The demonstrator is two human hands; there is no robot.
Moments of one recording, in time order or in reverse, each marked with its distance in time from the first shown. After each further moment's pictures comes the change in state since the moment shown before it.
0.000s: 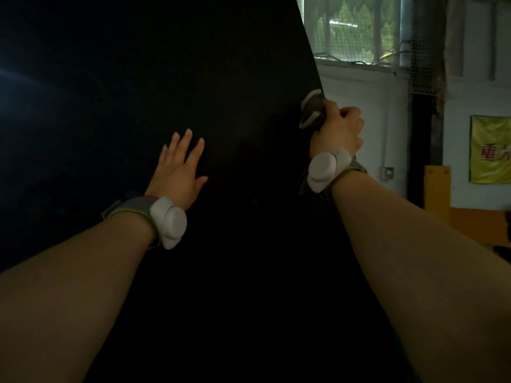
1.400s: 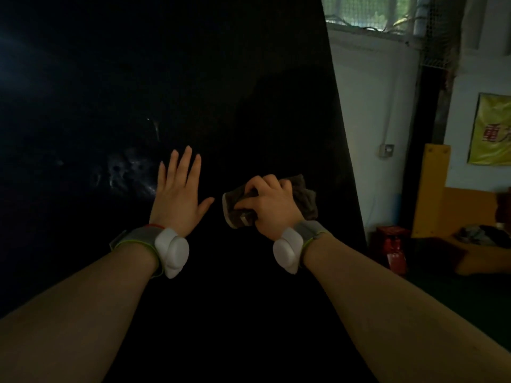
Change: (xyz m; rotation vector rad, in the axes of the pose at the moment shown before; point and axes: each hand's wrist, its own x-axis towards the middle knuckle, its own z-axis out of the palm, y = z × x) left_hand -0.094 0.022 0.044 0.032 0.002 -0.014; right_hand -0.157 0.036 0.025 -0.202 -0.708 -0.861
